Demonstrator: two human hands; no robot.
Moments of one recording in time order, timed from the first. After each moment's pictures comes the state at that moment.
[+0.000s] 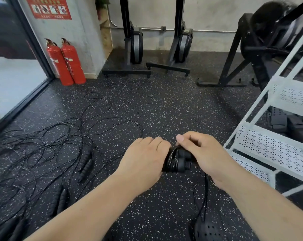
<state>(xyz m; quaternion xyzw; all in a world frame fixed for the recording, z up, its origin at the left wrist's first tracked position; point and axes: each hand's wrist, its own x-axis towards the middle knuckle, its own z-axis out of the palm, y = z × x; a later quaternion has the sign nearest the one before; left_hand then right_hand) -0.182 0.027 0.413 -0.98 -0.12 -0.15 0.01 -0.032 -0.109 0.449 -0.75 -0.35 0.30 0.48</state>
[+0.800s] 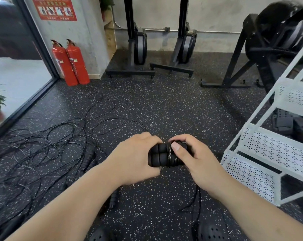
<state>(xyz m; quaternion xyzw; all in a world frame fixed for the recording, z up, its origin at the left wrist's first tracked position) -0.205 0.058 0.437 -0.96 -0.20 -0.06 -0.19 -0.050 -0.102 0.425 -0.72 -0.44 0.23 0.48</state>
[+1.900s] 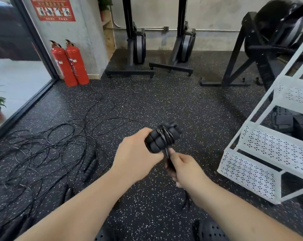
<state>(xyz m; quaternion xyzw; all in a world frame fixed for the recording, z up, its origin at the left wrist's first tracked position) -0.194 0.043 0.427 -0.86 -0.35 -0.21 -0.31 -0.078 -0.084 0.398 -0.75 -0.24 0.39 0.48</state>
